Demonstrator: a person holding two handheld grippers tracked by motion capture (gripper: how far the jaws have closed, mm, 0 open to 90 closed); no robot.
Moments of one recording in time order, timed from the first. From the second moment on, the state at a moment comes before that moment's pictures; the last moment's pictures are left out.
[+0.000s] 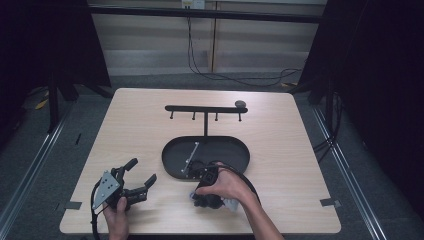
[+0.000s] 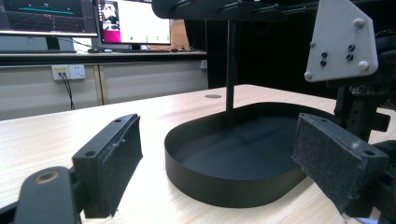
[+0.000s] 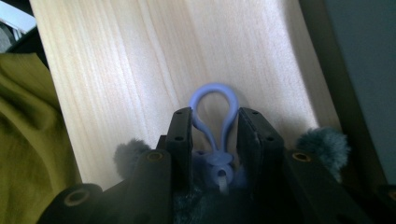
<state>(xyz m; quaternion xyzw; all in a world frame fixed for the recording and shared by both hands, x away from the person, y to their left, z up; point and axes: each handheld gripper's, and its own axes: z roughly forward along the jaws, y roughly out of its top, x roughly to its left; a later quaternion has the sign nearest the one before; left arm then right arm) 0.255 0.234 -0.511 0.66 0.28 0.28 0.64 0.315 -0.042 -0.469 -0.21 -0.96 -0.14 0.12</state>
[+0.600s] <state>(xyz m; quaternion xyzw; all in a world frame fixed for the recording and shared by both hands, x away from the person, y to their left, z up) 0.255 0.234 -0.511 0.65 0.28 0.28 0.64 0.305 -0.021 -0.467 -0.16 -0.98 -0.06 0.09</state>
